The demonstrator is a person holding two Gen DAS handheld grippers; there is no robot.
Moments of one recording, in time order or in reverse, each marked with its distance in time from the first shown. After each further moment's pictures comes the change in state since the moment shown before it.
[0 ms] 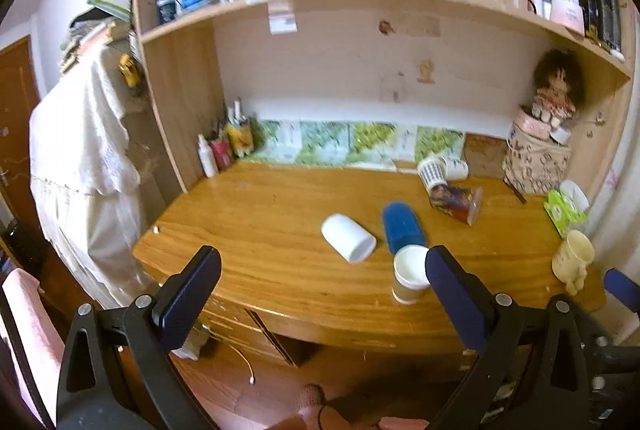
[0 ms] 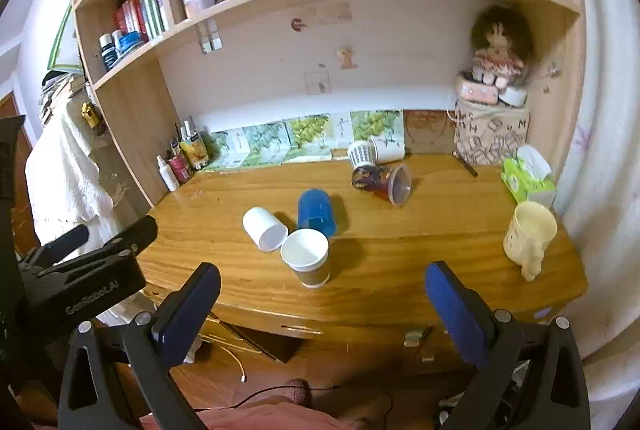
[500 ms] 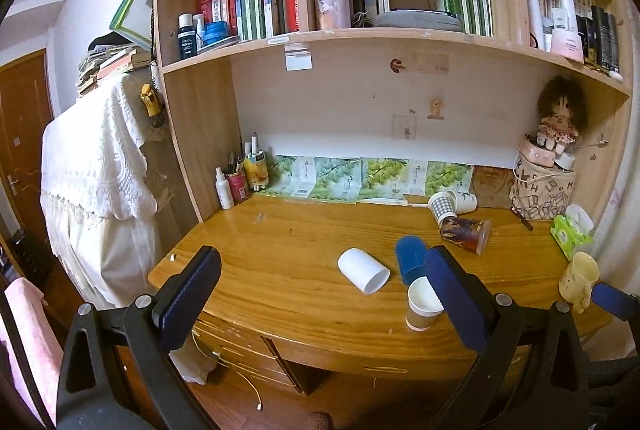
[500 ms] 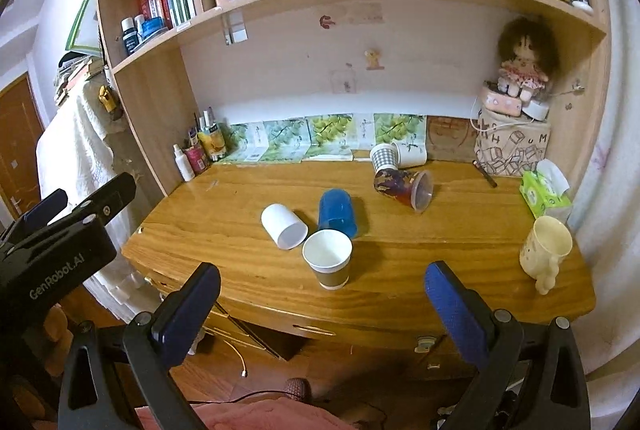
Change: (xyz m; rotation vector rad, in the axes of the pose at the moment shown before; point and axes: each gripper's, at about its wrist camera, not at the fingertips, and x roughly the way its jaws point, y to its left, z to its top) left arm -0.021 0.013 0.006 -0.001 -0.118 0.026; right arm 0.001 0.023 -0.001 -0.059 0.000 0.038
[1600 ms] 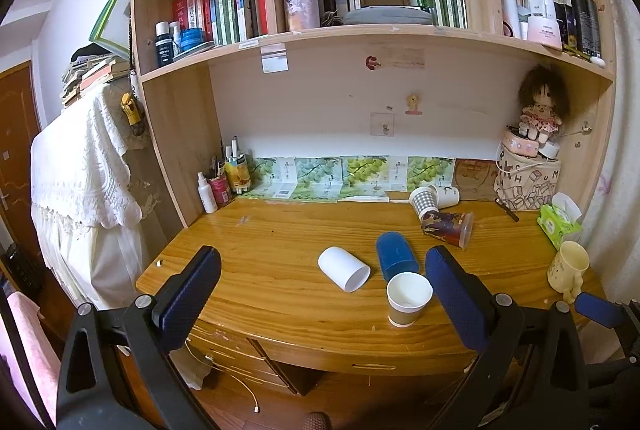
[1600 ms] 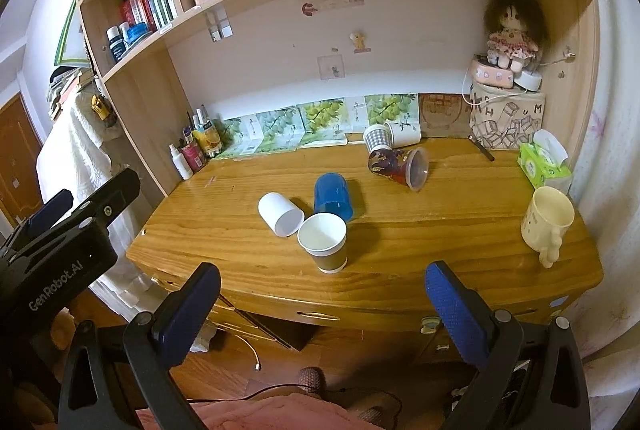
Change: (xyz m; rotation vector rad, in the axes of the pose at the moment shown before) left arm -0.006 -0.026 -0.004 0.044 0.004 -0.042; right arm 0.004 -0.022 -0.009 0.076 0.056 0.023
